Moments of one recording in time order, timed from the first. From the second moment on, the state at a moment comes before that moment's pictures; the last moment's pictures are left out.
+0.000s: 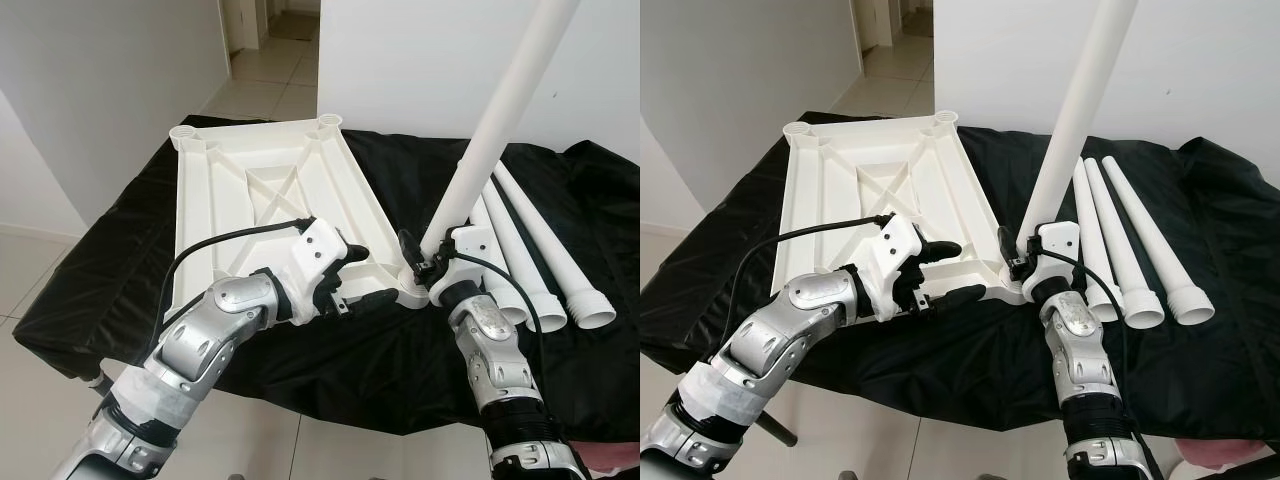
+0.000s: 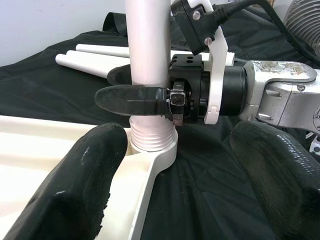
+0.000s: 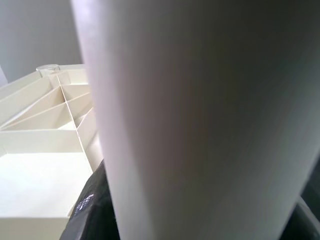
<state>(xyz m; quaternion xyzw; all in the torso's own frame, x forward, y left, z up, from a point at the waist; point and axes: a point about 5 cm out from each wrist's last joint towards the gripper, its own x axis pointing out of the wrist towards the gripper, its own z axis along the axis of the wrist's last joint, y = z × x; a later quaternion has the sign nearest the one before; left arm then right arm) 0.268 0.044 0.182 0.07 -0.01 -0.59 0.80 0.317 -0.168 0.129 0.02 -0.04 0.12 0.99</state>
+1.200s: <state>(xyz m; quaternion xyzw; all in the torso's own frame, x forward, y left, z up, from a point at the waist) 0.268 0.043 0.184 0.07 -0.02 -0.60 0.80 0.300 -0.133 0.133 0.05 -0.07 -0.07 0.99</state>
